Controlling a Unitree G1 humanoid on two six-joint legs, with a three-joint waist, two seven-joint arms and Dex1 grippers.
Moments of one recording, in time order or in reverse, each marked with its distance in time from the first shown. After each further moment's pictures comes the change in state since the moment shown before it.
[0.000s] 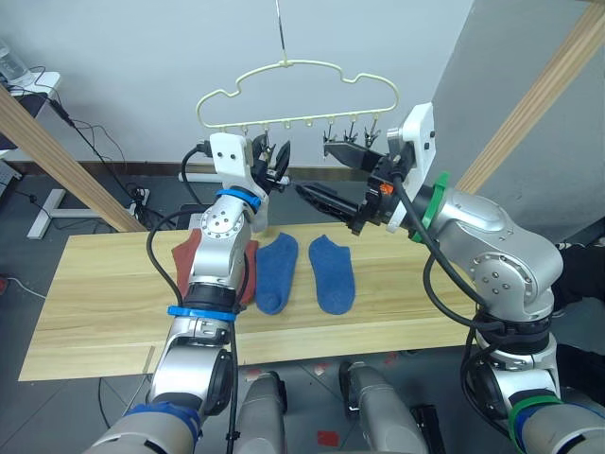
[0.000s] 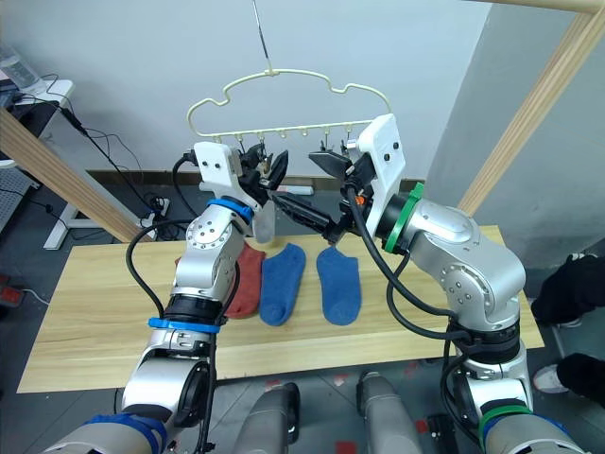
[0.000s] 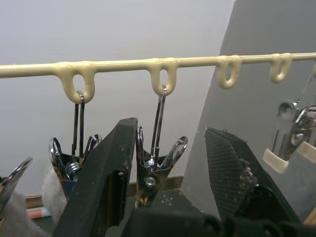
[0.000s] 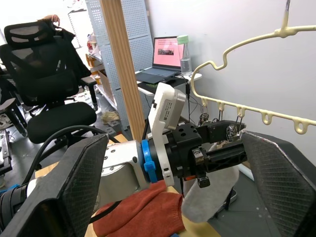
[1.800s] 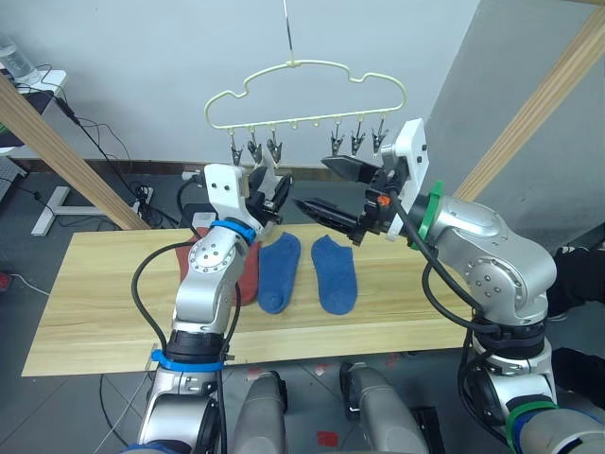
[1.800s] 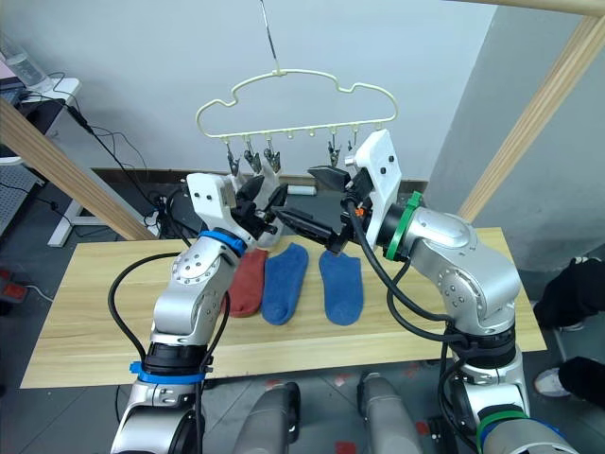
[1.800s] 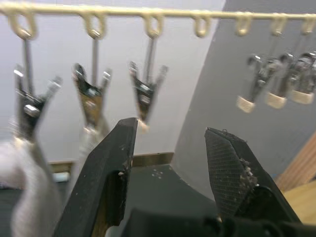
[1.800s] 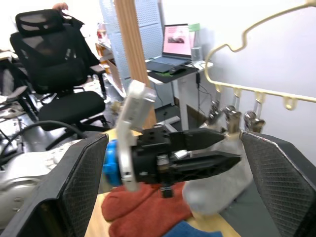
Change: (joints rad) left arm 0.255 0.015 -0.027 -0.426 -0.044 0.246 0.015; right arm 0.032 0.021 0.000 0.008 -0.083 0.014 0.103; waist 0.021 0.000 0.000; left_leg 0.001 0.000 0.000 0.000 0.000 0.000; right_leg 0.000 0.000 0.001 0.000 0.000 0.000
